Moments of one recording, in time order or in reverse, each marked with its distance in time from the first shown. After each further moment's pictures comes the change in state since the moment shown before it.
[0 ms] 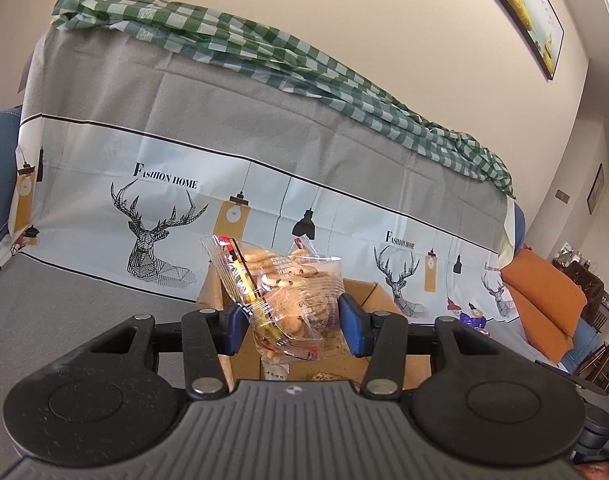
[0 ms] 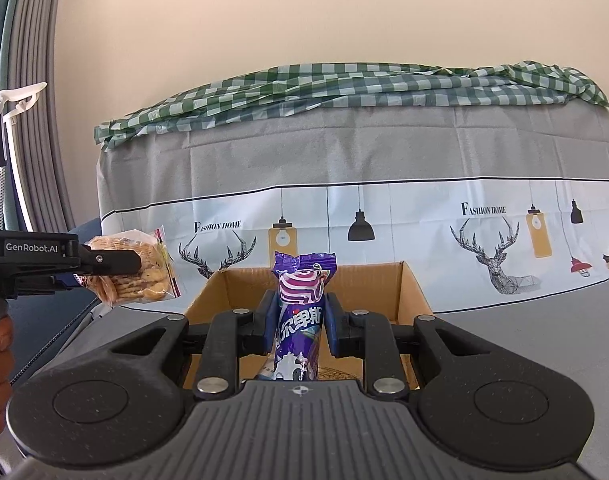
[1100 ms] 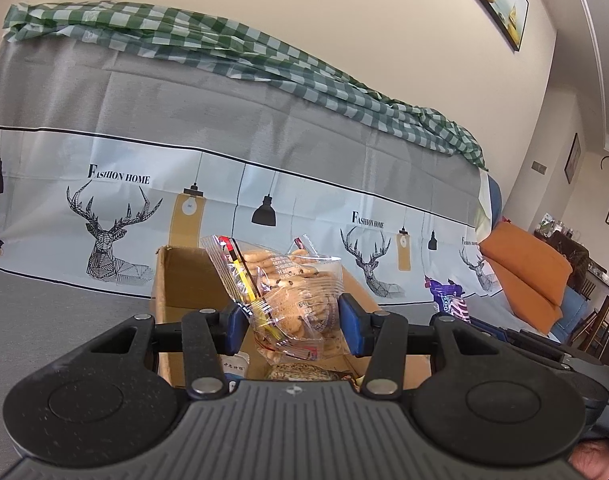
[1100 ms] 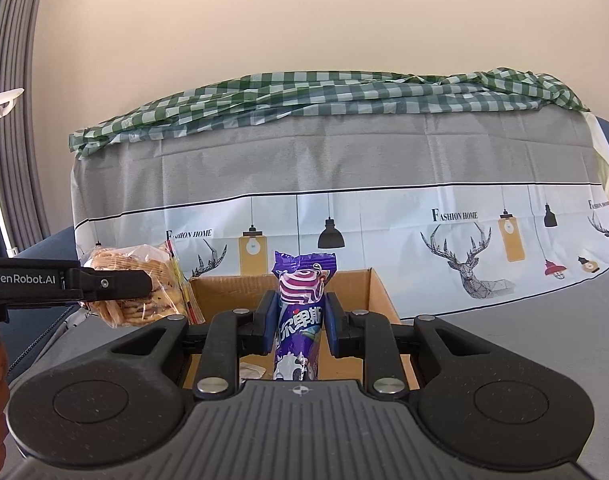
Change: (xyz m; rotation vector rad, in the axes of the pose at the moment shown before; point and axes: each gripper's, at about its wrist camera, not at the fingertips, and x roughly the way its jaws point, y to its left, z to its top) left arm 0.018 -0.040 -0.017 0.093 0.028 -0.070; right arm -0.004 -0.002 -0.002 0.014 -0.026 -0.094
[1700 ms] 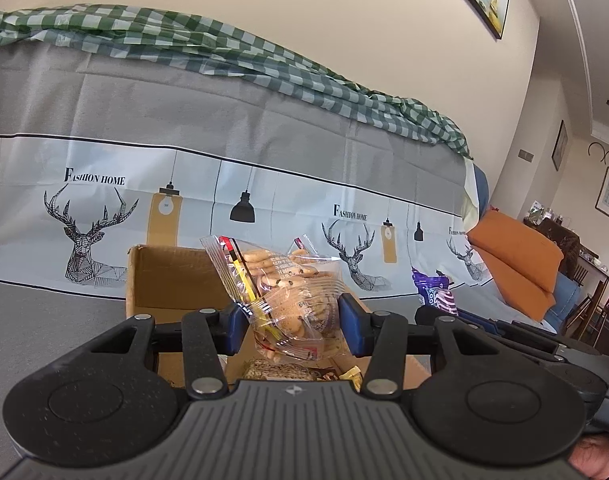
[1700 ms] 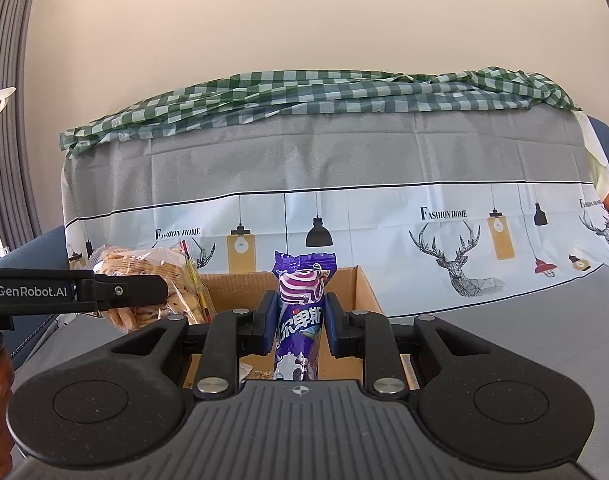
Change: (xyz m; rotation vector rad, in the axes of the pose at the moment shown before) left arm 0.012 -0.019 -0.006 0.039 0.004 -0.036; right arm -0.001 -0.006 -0.002 0.004 0.001 -0.028
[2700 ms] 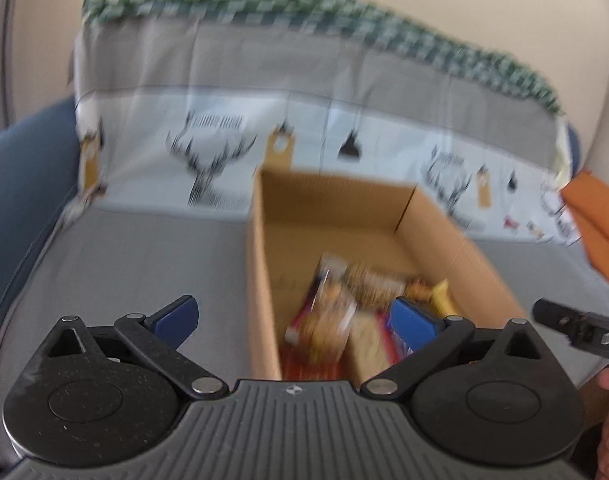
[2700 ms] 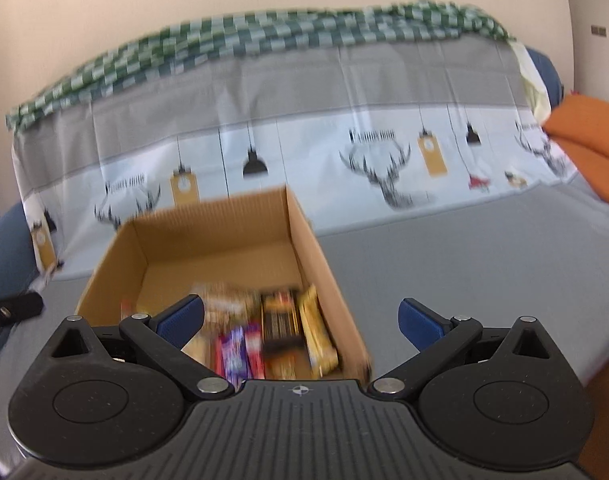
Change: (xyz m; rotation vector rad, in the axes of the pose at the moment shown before) left arm -0.073 -0.002 -0.054 -0.031 0.199 0.370; right arm -0.055 -0.023 -0.026 0.111 0.227 -0.165
